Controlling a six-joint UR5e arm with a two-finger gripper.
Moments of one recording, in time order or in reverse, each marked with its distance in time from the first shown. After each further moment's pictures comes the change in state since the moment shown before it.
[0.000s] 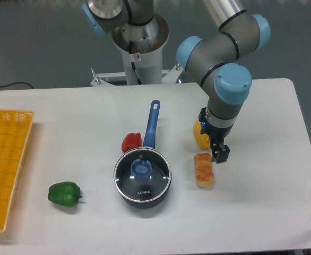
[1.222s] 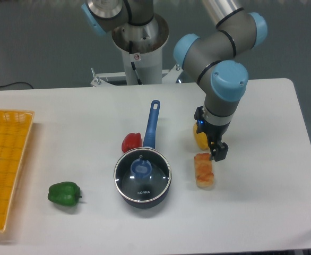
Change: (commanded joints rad) arm -0.012 0.069 -0.029 0.021 -0.018 -0.179
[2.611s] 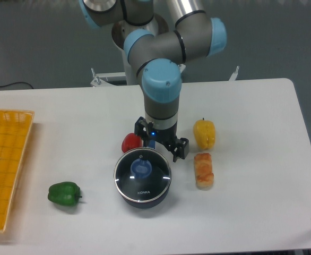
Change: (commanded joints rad) arm -0.258 -0.043 0.020 0.000 0.035 -1.098
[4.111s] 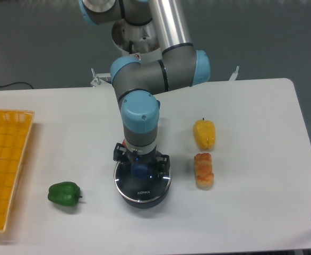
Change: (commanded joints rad) arm -0.054 -0.083 0.055 0.029 -0.017 -0.092
